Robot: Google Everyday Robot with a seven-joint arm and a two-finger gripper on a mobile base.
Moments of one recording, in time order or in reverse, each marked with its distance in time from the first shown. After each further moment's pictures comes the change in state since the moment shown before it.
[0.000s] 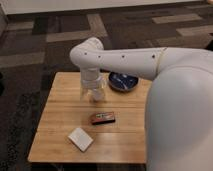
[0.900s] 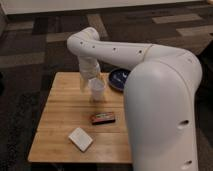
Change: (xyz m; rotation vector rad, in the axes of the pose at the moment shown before) arm -0.047 -0.004 -0.004 0.016 0.021 -0.277
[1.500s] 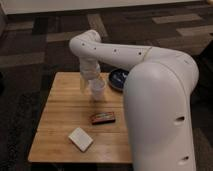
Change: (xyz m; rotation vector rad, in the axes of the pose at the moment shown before) arm -0.010 -0.005 0.017 -0.025 -0.028 -0.084
